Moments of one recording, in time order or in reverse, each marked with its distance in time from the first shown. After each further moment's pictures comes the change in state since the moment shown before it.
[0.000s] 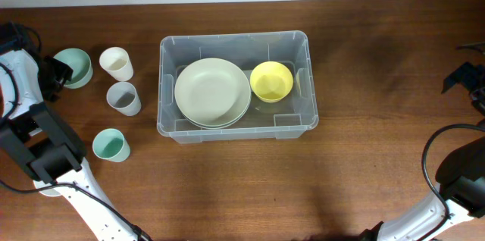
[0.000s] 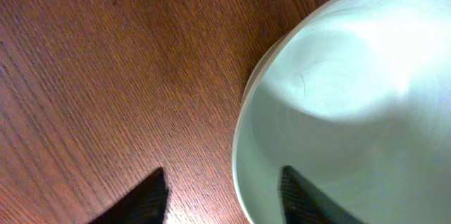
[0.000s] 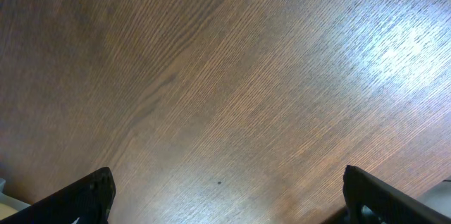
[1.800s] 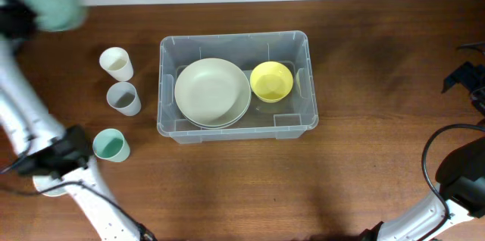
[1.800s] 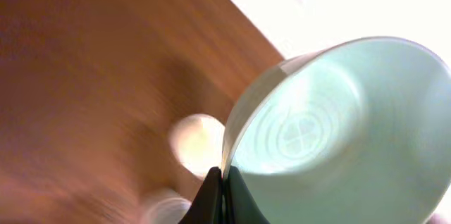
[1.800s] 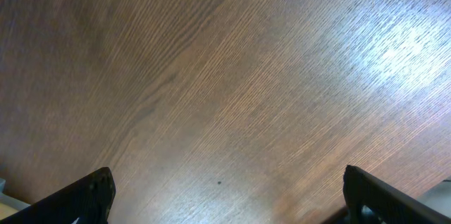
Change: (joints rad) left arm -0.109 -0.020 0.909 -0.530 0.272 0.187; right arm 0.000 0.000 0.000 0.000 0.000 0.000
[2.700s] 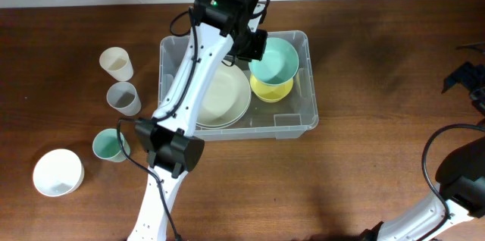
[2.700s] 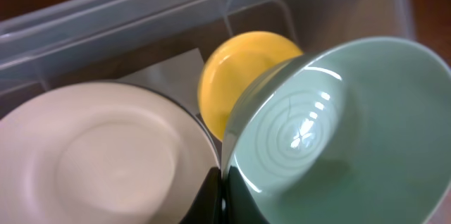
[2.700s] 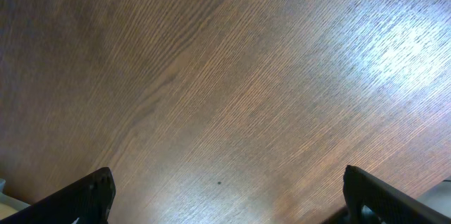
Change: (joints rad) left arm -0.889 0.000 -0.375 0.093 -0.156 0.209; right arm 0.000 0.000 0.000 0.000 0.000 0.000
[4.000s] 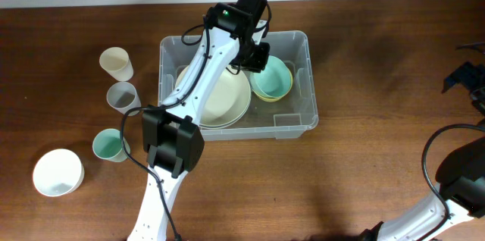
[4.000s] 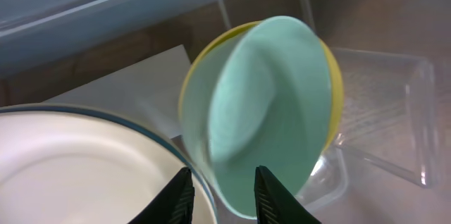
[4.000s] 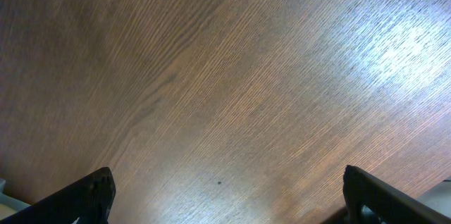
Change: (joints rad) left arm 0.002 0.000 -0.262 0.201 0.061 0.003; right arm 0.000 0.000 0.000 0.000 0.000 0.000
